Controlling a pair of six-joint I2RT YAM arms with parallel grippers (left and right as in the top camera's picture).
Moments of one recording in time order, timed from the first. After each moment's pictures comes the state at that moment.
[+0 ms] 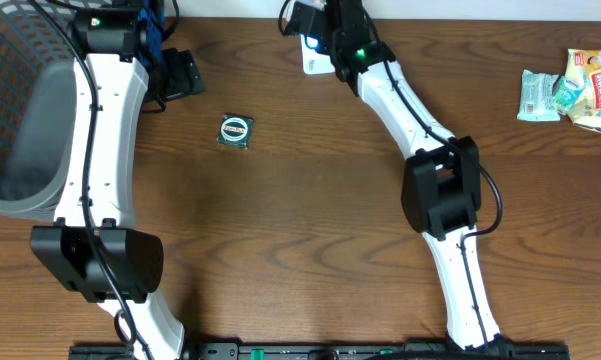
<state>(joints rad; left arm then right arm) -0.04 1.93 2.09 -1.41 -0.17 -0.38 0.38 2.52 2.28 -0.29 0.20 -1.02</state>
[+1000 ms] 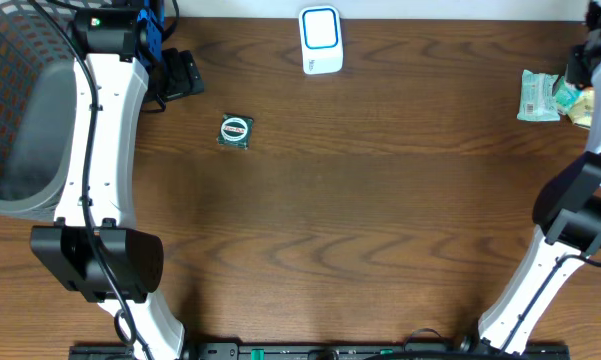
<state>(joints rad) -0.04 1.93 2.09 -1.41 -0.17 -0.38 -0.39 2.35 2.29 -0.88 0.33 -0.29</state>
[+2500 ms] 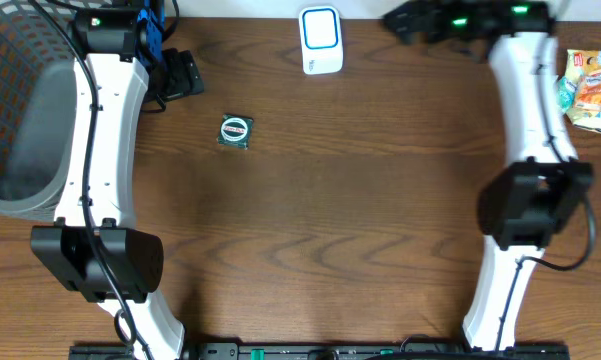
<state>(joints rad) -0.04 1.93 2.09 -1.41 -0.17 -0.38 0.08 2.29 2.29 -0.83 -0.72 -0.07</state>
